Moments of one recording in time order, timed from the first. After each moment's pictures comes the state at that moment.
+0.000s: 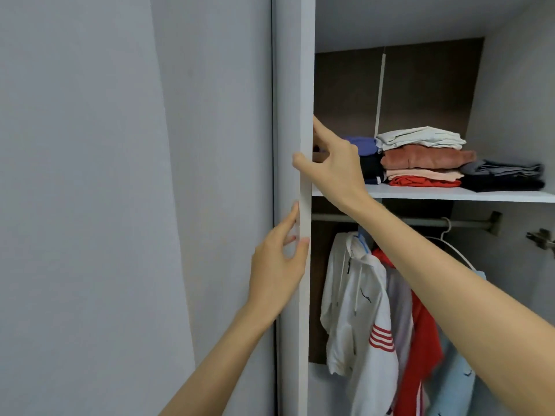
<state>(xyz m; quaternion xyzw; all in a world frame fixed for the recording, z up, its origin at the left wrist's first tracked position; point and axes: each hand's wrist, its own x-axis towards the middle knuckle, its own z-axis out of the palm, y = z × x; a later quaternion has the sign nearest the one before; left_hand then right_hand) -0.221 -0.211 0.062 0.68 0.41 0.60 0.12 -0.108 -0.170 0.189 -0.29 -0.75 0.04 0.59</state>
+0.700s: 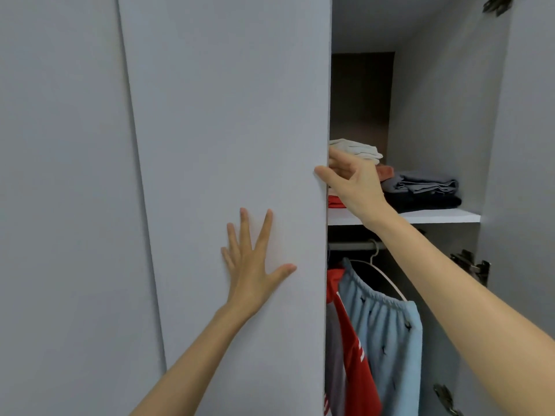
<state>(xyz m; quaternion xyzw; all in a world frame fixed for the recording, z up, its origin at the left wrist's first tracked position) -0.040 0.023 0.045 0.74 0.48 0.47 -0.02 0.145 -0.016 0.182 -0.33 -0.70 0.08 0.62</state>
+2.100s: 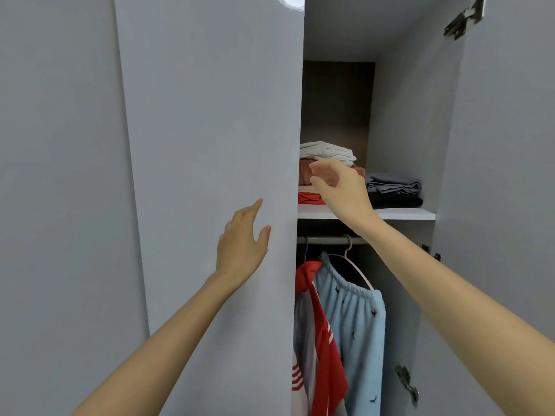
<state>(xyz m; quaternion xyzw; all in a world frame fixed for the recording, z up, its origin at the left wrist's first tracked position) -0.014 -0.036 0.088 0.72 0.46 0.51 0.01 0.169 -0.061 0.174 -0.46 -0.67 -0.02 0.58</state>
